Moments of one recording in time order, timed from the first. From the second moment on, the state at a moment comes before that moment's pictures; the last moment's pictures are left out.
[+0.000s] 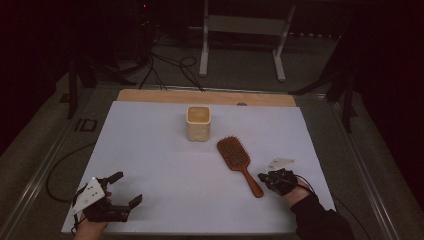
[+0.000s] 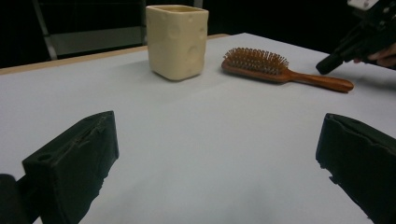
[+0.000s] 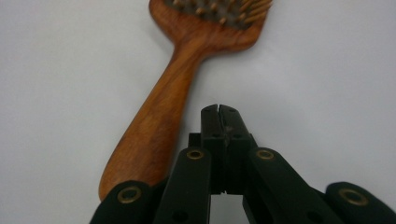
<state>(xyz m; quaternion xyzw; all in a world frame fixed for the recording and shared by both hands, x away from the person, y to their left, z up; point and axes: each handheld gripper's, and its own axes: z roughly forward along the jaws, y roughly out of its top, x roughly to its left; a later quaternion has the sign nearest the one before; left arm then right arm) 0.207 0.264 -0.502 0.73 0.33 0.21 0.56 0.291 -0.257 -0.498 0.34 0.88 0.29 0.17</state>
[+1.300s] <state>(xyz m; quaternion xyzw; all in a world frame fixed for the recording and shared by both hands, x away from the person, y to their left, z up) 0.208 0.264 -0.503 0.73 0.33 0.21 0.56 0.310 -0.205 -0.480 0.39 0.87 0.25 0.15</state>
